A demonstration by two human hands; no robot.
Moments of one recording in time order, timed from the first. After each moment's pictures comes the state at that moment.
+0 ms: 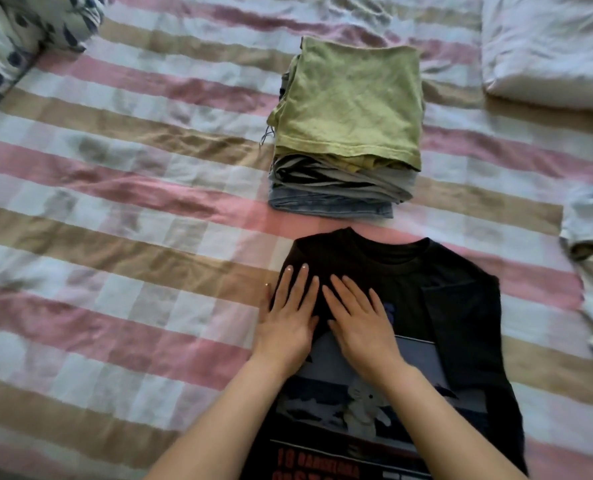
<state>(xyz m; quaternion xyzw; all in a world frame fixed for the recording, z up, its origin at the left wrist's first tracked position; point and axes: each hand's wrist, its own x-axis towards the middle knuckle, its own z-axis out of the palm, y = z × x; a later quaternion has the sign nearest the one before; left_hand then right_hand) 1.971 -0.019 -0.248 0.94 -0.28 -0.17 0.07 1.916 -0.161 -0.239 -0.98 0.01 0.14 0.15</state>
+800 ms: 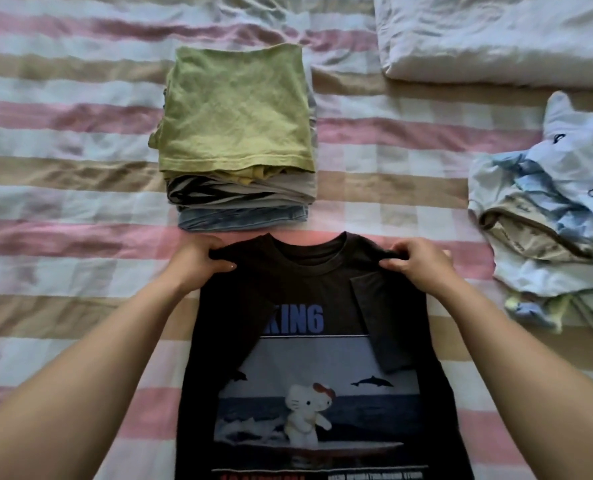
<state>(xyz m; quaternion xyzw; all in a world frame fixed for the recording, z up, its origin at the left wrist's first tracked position) 2.102 -0.067 -0.216 0.90 -0.20 -0.29 0.27 1.921 -0.367 -0.221 -0.89 0.35 0.16 0.25</state>
